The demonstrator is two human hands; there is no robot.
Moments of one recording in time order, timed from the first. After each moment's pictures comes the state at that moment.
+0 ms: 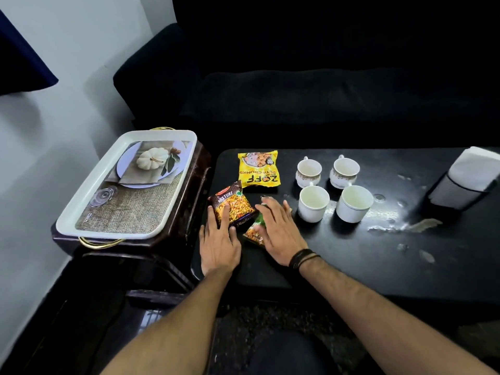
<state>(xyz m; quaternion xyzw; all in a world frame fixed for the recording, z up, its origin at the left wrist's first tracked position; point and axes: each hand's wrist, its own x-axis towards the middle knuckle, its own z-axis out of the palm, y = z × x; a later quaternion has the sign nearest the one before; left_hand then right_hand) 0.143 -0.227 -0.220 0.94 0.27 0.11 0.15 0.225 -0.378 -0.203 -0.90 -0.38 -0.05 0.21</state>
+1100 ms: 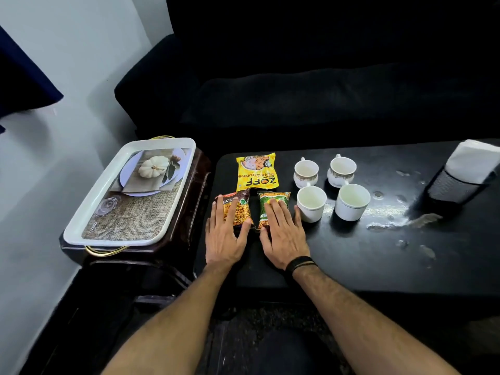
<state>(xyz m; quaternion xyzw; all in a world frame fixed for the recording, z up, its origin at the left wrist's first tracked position) 0.164 -0.216 -0.213 0.96 0.17 0.13 0.17 0.216 -0.378 -0.214 -0.94 -0.28 -0.09 0.18</state>
